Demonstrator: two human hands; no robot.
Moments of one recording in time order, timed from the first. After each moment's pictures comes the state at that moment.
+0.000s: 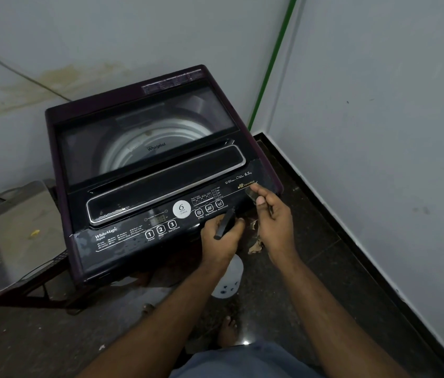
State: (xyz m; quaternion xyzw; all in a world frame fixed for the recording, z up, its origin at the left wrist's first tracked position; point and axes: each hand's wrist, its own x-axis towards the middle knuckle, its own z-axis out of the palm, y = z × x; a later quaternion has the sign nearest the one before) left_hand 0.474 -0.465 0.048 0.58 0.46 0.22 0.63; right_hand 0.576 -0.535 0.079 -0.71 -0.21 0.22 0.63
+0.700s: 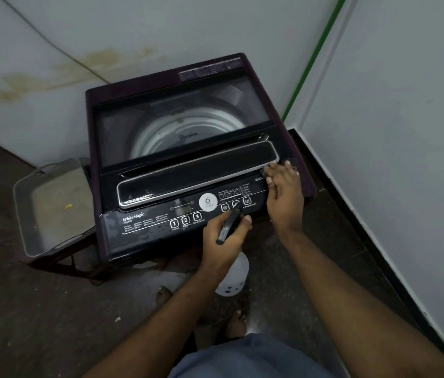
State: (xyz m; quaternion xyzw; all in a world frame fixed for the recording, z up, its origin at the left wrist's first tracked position) left_hand 0.434 -0.446 0.063 0.61 0.43 0.28 0.61; right_hand 0.614 -0.468 0.030 -0.81 -0.39 0.03 0.43
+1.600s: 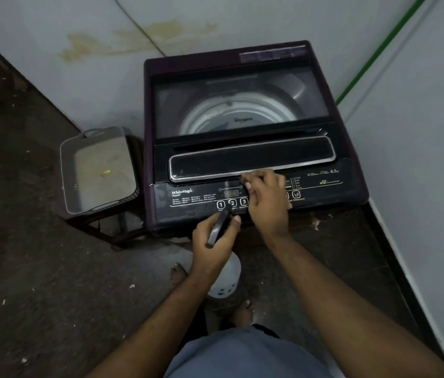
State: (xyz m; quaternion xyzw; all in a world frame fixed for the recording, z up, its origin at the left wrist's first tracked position) left_hand 0.329 -0.427 0.065 0.55 0.52 0.32 0.57; right_hand 0.488 -0.417 0.050 -0.79 -0.51 0.06 0.32
